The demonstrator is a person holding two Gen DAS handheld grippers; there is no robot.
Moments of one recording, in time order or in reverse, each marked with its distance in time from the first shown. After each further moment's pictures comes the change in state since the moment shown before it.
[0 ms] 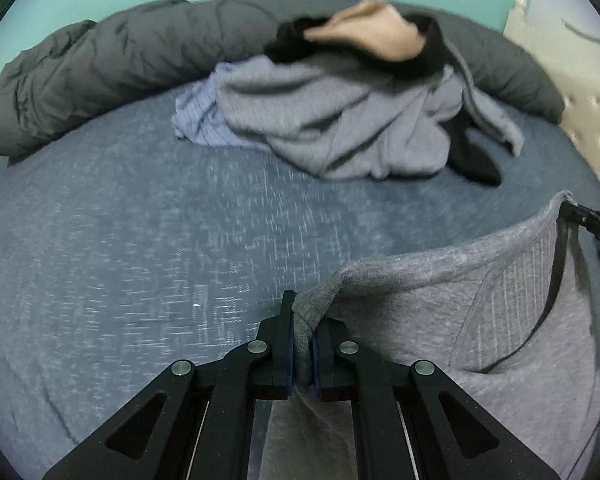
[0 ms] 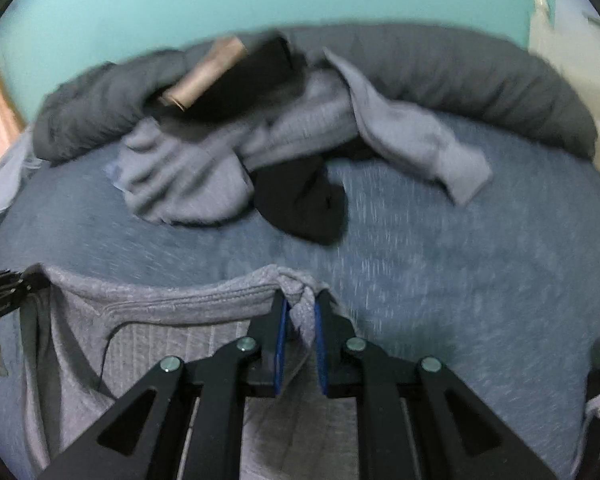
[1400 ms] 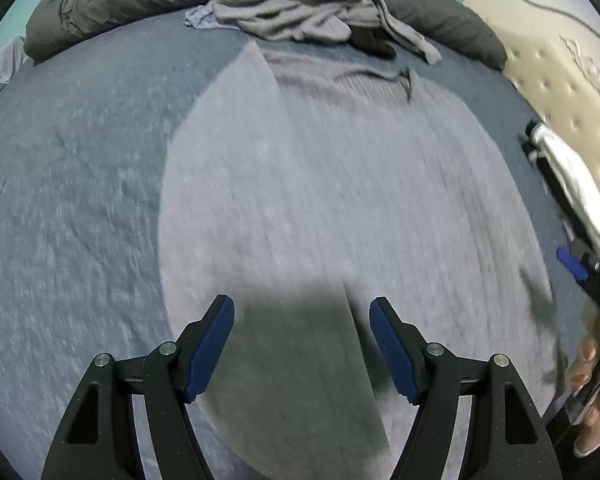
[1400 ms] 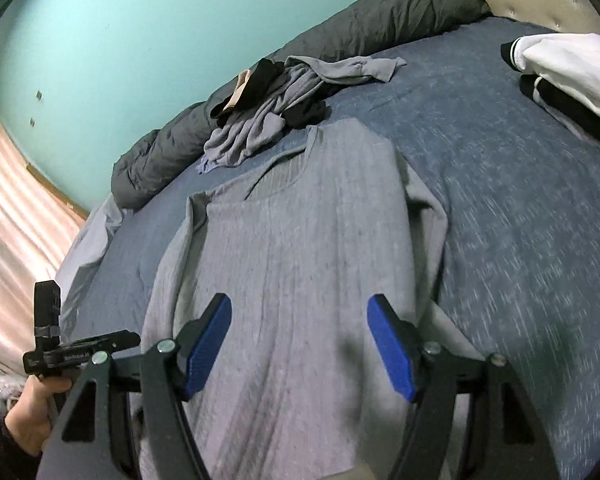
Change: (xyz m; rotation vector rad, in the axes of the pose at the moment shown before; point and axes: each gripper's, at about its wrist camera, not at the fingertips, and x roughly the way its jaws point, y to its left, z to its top) left arm -0.147 -0.080 -0.278 -0.059 0.121 -0.109; right arm -0.215 -0.008 -0.301 0.349 -0.144 0.290
